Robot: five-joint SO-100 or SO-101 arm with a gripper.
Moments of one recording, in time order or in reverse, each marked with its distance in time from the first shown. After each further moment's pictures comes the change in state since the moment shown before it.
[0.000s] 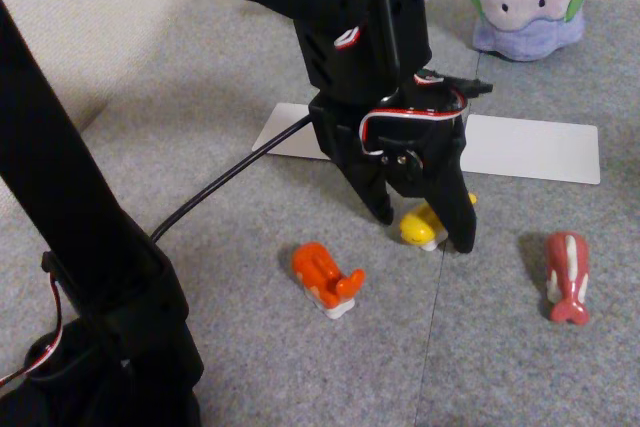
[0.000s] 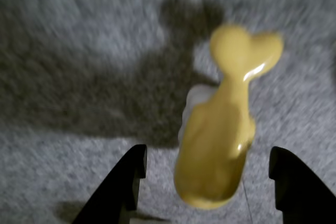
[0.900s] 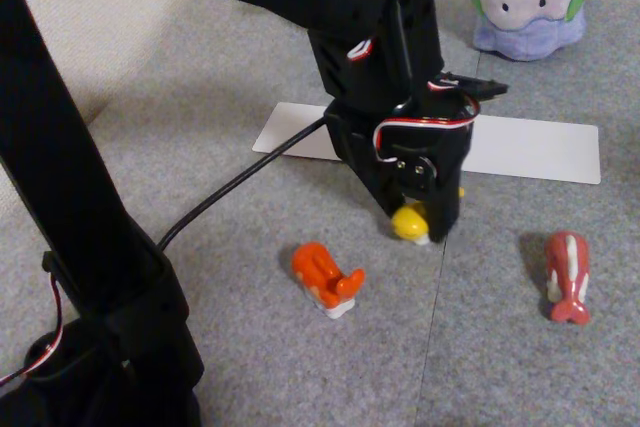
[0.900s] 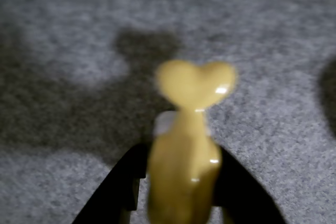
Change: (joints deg) arm 0.2 -3.5 -0.7 -3.9 0.2
